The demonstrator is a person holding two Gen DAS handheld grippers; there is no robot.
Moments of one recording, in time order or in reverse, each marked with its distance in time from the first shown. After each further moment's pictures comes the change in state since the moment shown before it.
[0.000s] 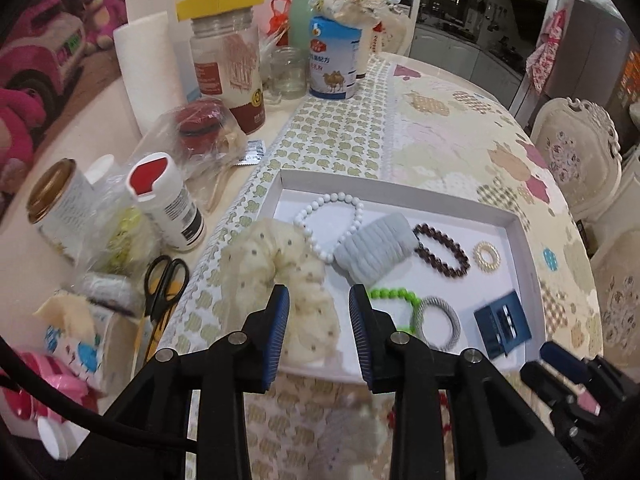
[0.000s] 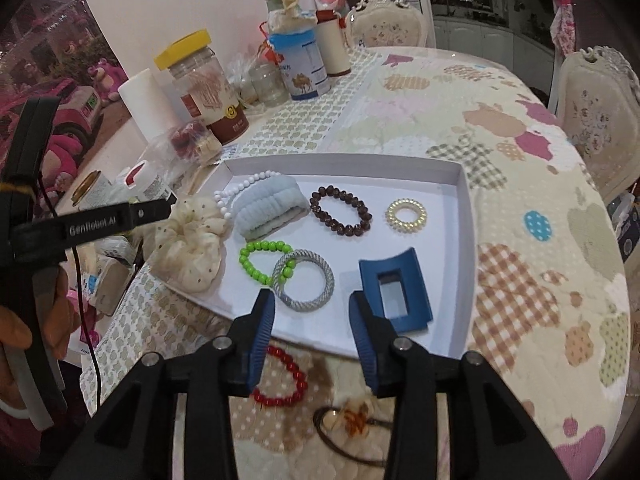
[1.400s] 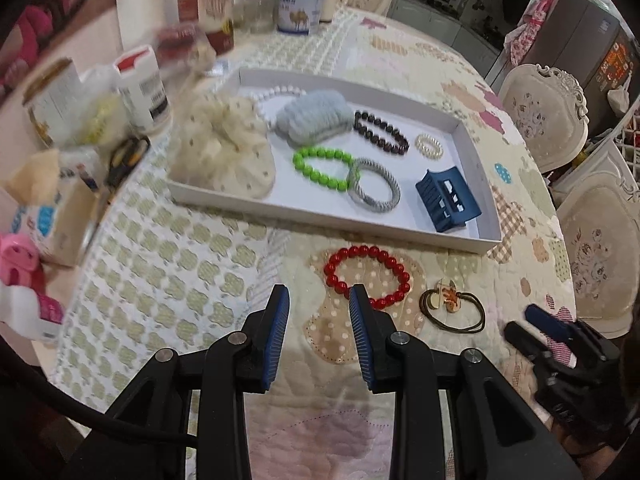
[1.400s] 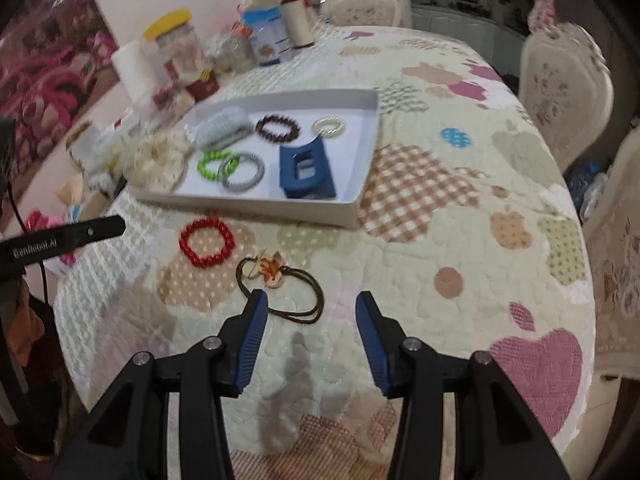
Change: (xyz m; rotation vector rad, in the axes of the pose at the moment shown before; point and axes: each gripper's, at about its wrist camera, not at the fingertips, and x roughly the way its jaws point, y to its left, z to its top) left arm -0.018 -0.029 -0.105 -0.035 0.154 -0.140; right arm -0.051 -0.051 -0.097 -0.034 0.075 -0.085
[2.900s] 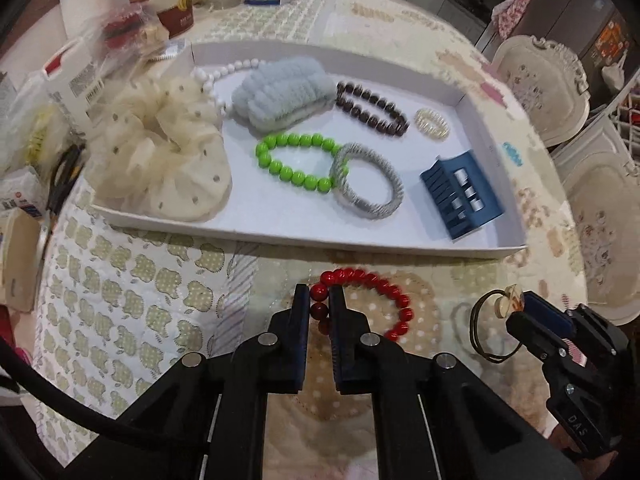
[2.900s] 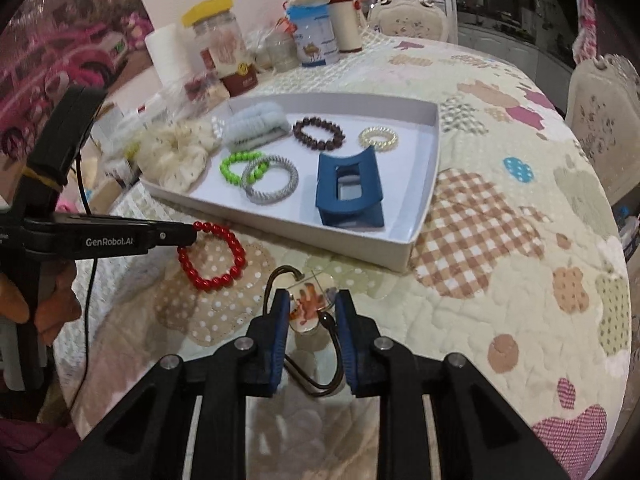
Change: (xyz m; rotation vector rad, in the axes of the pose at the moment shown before) left arm 0.052 -0.010 0.029 0.072 0.063 -0.038; right arm 0.039 0.005 0.020 -0.095 -0.052 0.113
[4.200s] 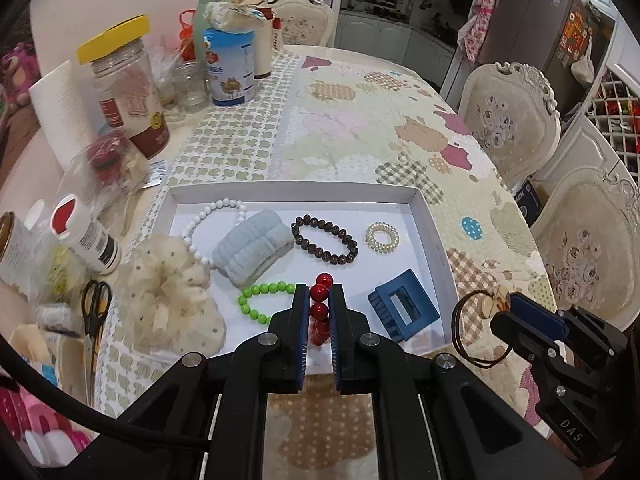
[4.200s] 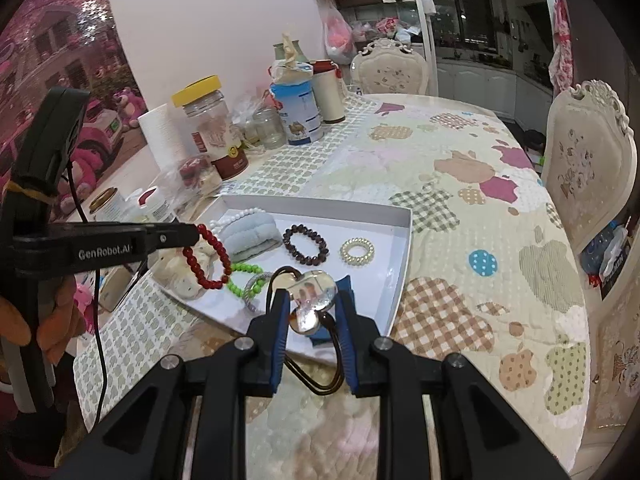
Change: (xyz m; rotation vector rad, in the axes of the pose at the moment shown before) left arm -0.057 -0.048 0.080 0.132 -0.165 0.019; right arm -0.051 -0.006 0.074 0.050 -0.175 -0.037
